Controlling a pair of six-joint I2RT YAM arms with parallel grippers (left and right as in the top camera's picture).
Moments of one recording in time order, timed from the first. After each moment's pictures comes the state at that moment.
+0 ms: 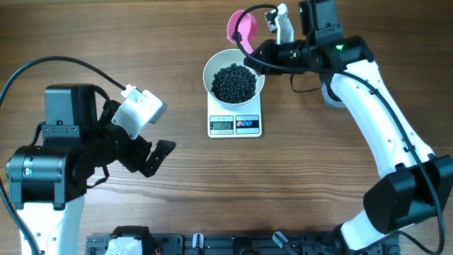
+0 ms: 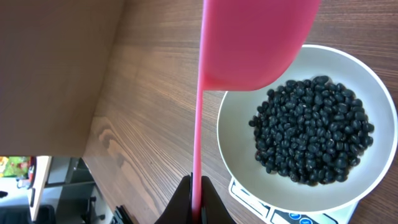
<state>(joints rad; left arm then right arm) -0.04 1.08 1.41 -1.37 0.41 0.56 0.29 1.76 1.61 -0.73 -0.70 0.31</state>
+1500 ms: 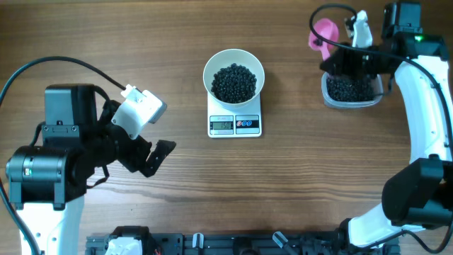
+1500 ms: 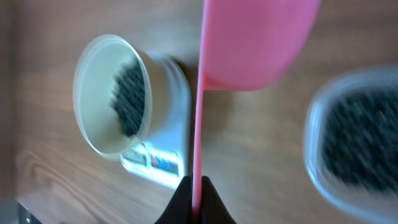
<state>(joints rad) -0.04 1.08 1.41 -1.37 0.41 0.56 -0.11 1.76 1.61 -1.07 -0.57 0.01</state>
